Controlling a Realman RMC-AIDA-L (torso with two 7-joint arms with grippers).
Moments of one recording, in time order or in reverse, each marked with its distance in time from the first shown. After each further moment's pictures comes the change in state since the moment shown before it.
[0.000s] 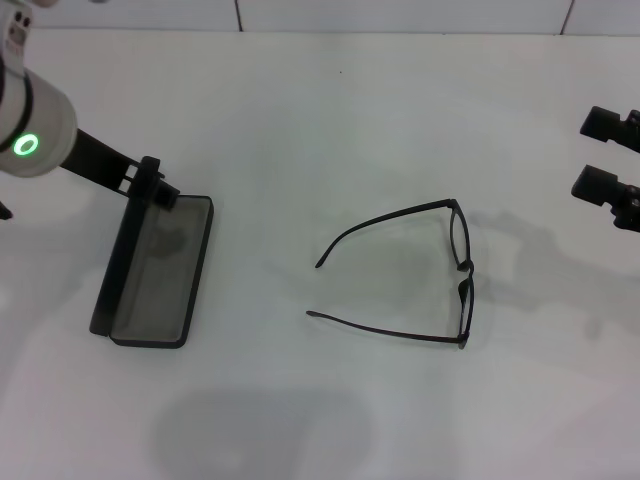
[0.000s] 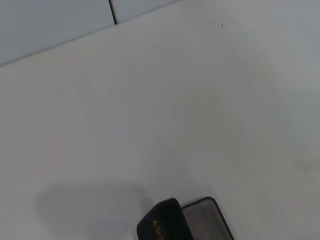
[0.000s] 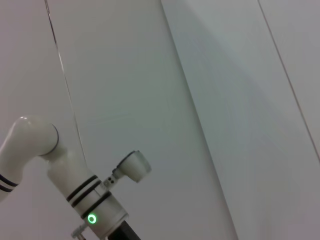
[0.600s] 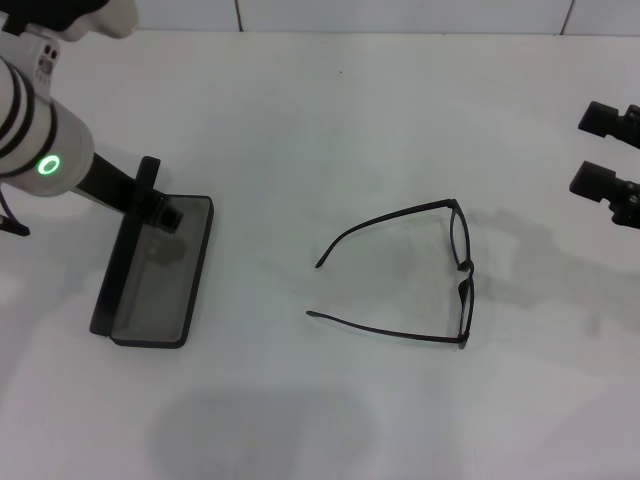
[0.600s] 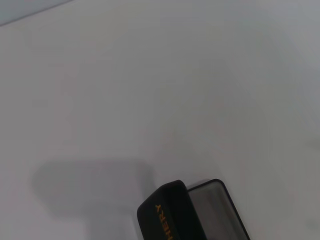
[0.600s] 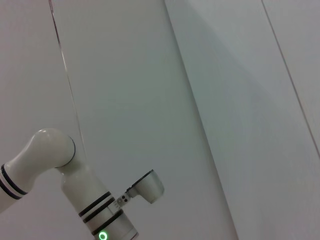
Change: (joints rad) left arm -0.019 0.005 0.022 -0.154 0.005 -0.077 -0.008; right arm 0.009 -0.002 0.000 0.002 0.001 0.000 -0.008
